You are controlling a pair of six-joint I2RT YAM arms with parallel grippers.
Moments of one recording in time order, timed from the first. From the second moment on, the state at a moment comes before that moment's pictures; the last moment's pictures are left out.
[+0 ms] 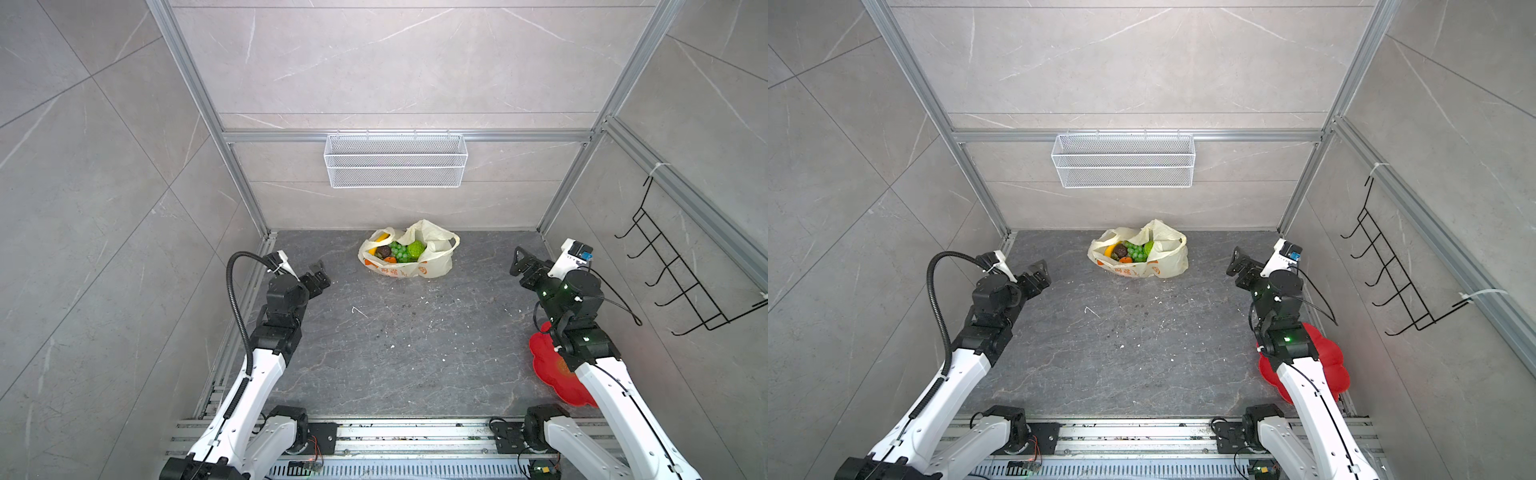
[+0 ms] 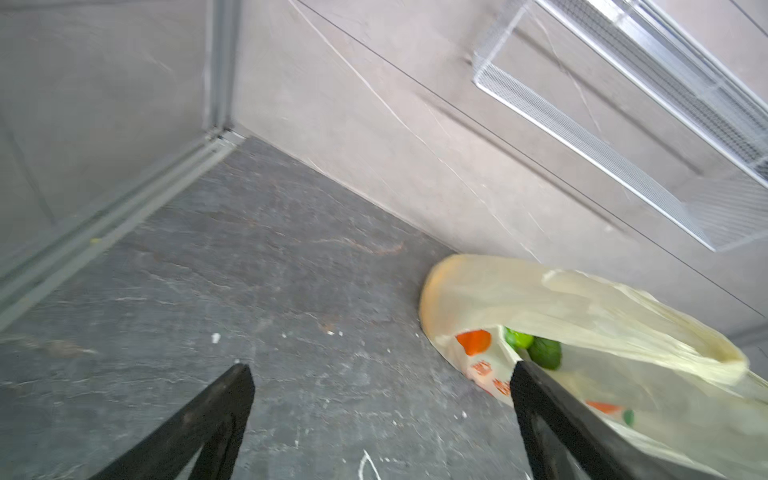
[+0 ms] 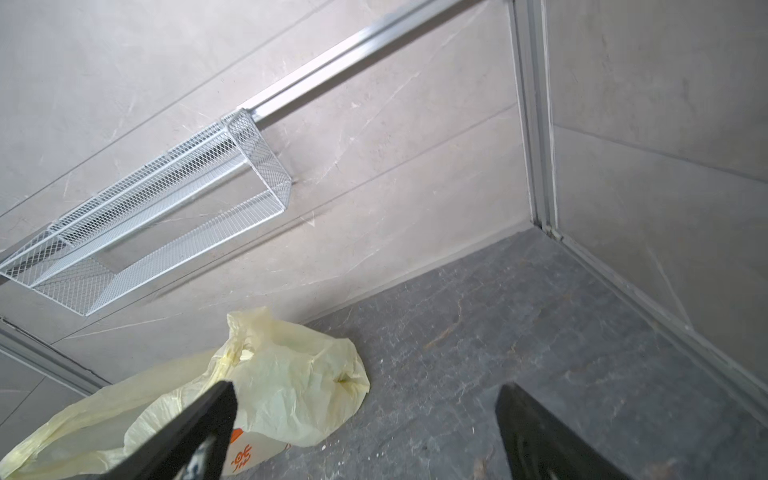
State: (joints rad) left arm -0.17 0.98 0.79 -0.11 -0.08 -0.52; right arm 0.10 0.86 0.83 -0.13 0.13 0.47
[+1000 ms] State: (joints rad) left arm -0.46 1.84 1.92 -0.91 0.11 0.22; right arm 0.40 1.53 1.40 -0.41 0.02 0.69
